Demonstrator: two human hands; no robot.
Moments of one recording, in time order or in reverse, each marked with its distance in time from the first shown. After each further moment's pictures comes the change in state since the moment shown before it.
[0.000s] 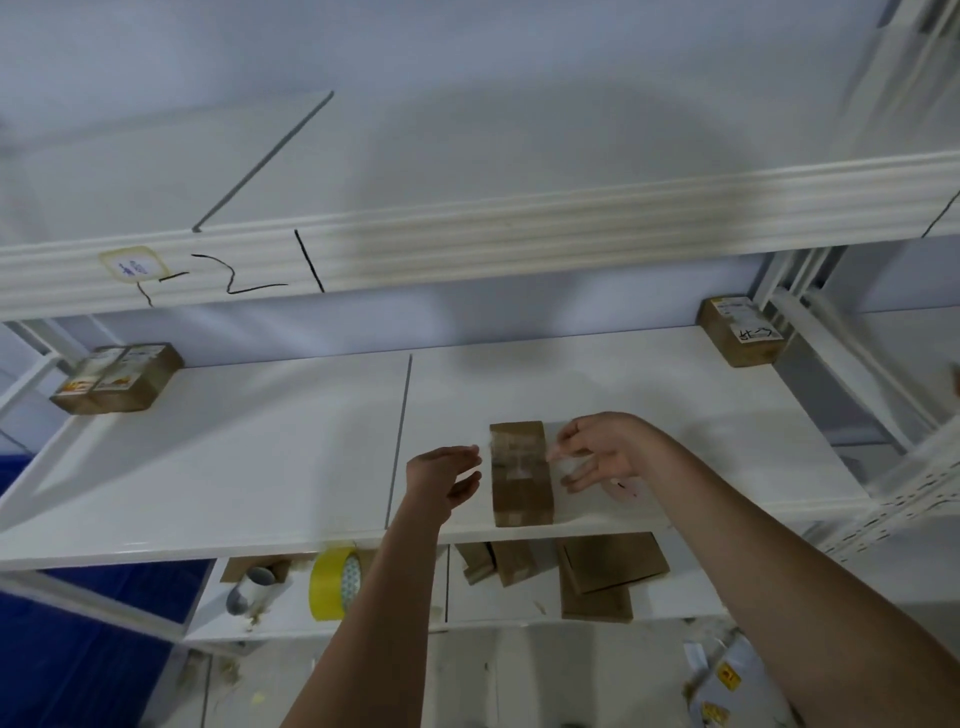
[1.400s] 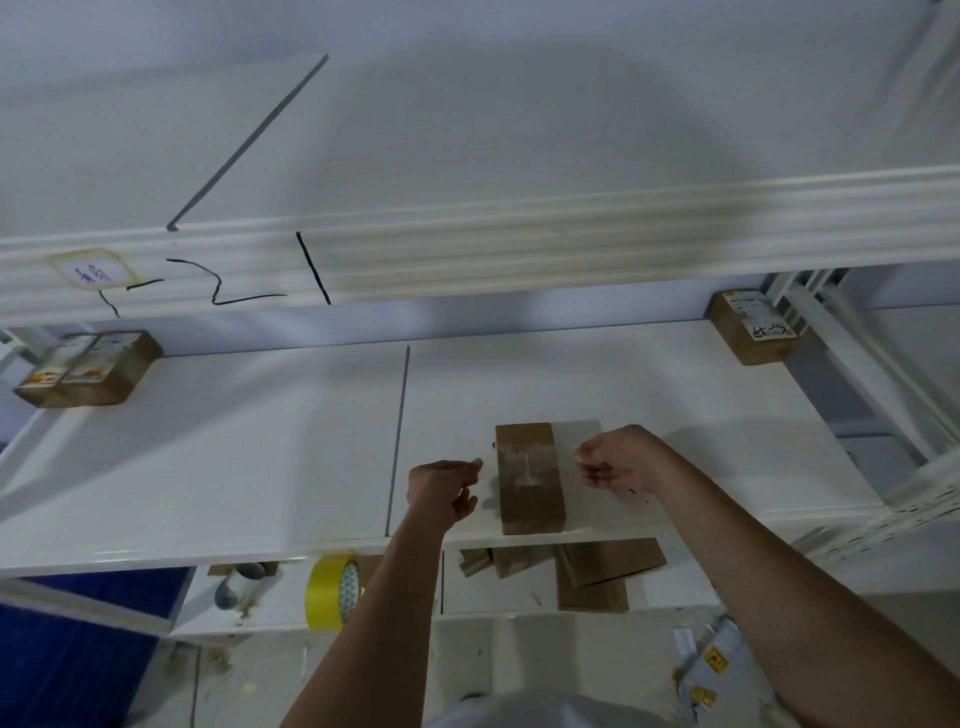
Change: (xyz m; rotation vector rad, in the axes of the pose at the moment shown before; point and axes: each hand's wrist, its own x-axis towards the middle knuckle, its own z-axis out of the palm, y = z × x) left_hand 0.048 -0.007 -0.008 0.156 0.080 -0.100; right_hand 0.051 0.024 -0.009 0.164 0.202 0.002
